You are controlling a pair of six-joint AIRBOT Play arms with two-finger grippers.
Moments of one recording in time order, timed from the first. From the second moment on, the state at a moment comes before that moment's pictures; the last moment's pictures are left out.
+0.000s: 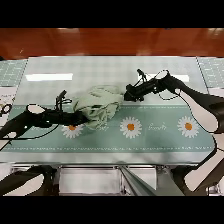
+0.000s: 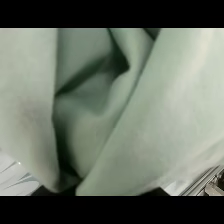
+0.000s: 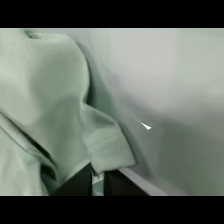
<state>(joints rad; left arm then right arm) -0.10 -1.22 0.52 0.52 -0.90 -1.05 0.19 -1.92 1.37 -0.66 1.11 1.31</state>
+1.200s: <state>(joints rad) 0.30 -1.03 1.29 0.53 -1.30 -1.17 -0.02 -1.31 1.69 -0.73 1.20 1.35</state>
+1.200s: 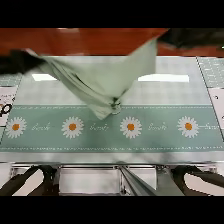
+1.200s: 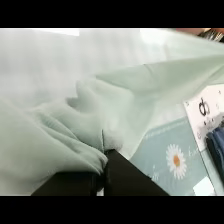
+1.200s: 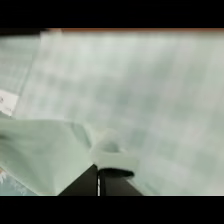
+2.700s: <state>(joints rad) 0.09 -0.79 1.00 0.68 -1.16 -1.22 -0.04 -1.00 1.86 -1.41 1.51 1.57</state>
